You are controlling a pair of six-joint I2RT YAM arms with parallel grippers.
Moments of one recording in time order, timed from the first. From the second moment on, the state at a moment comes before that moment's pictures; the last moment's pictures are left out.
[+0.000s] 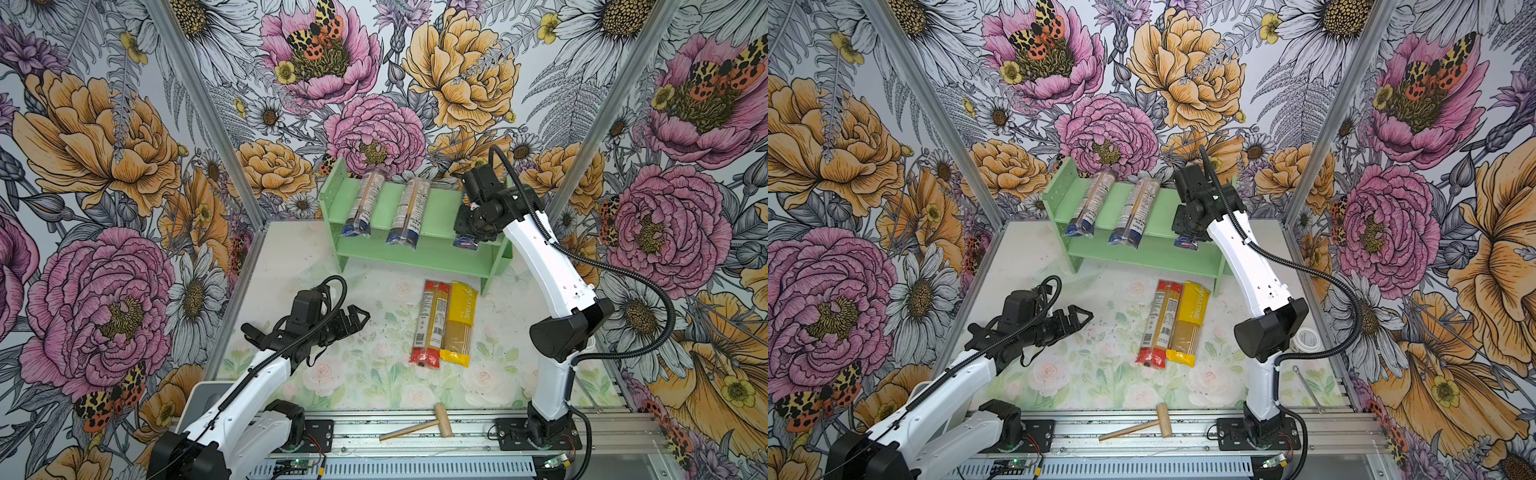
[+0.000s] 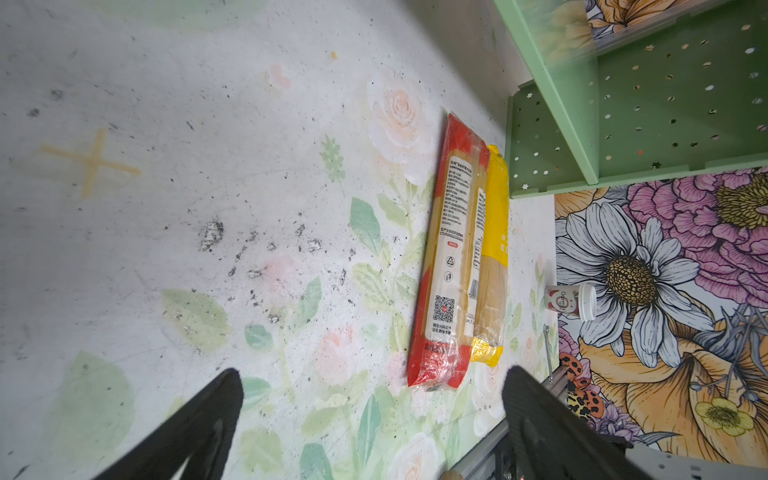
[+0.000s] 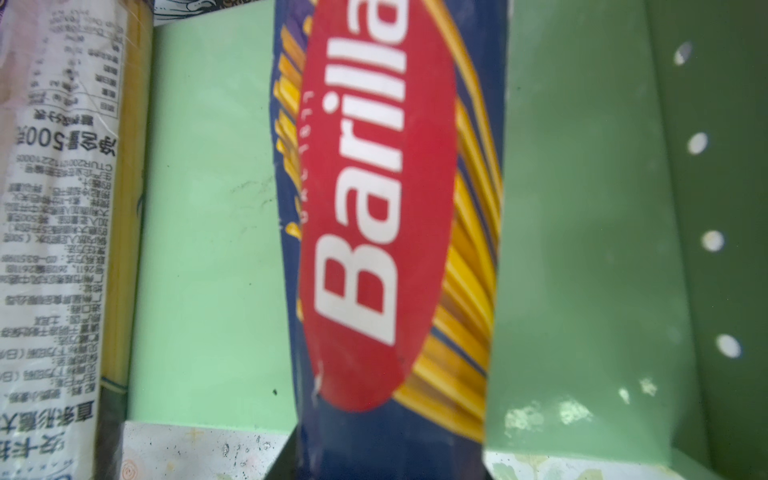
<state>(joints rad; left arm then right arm) -0.30 0.95 0.54 -0.34 0.39 -0.71 0.42 1.95 2.35 -1.41 0.19 0.64</state>
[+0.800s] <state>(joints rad) -0.30 0.94 0.54 -0.34 0.39 -0.71 0.42 1.91 2.29 -1.36 0.19 0.64</state>
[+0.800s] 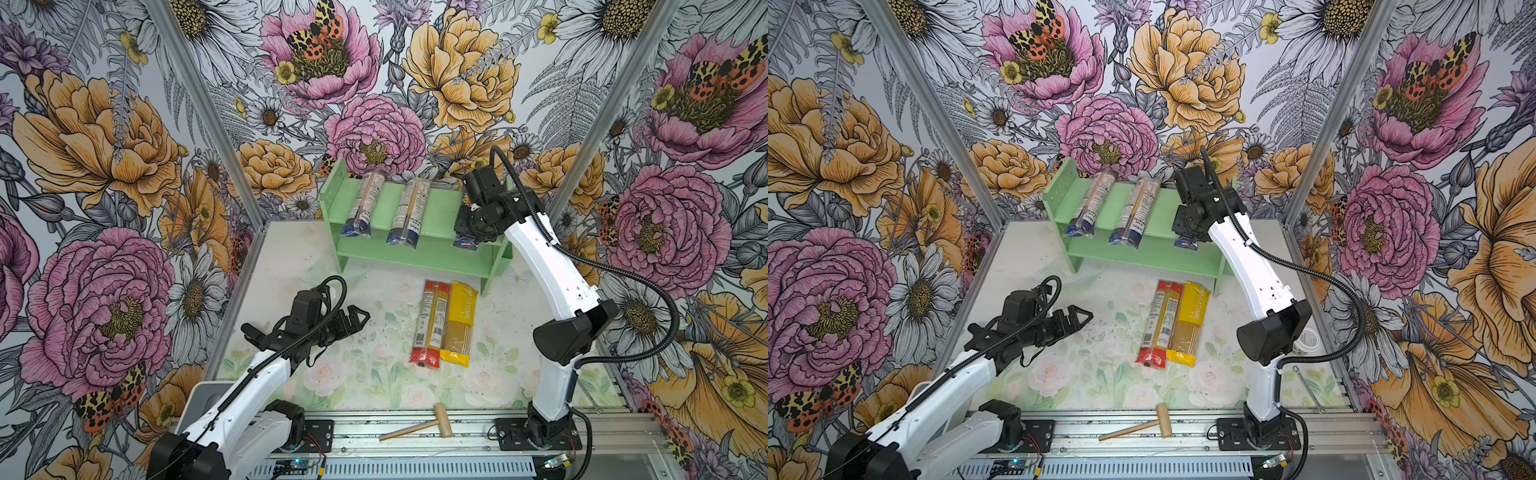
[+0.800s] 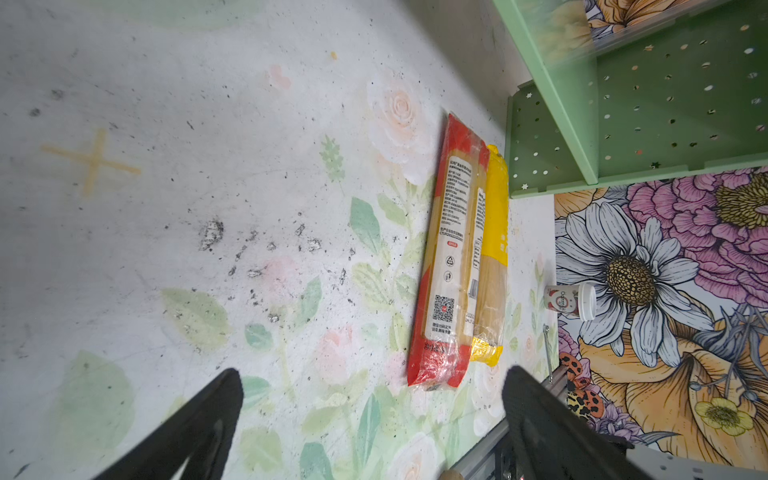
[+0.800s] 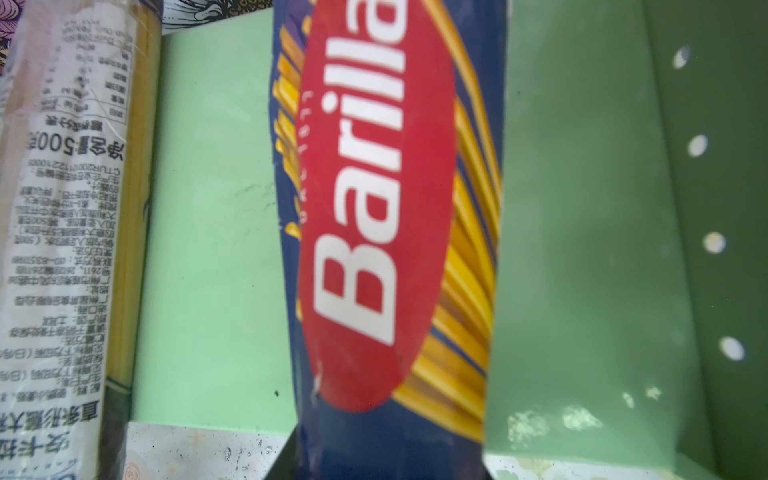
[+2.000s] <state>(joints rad) -0.30 0.93 0.54 -0.34 0.39 -0.71 0.41 1.89 2.26 -1.37 0.19 0.62</state>
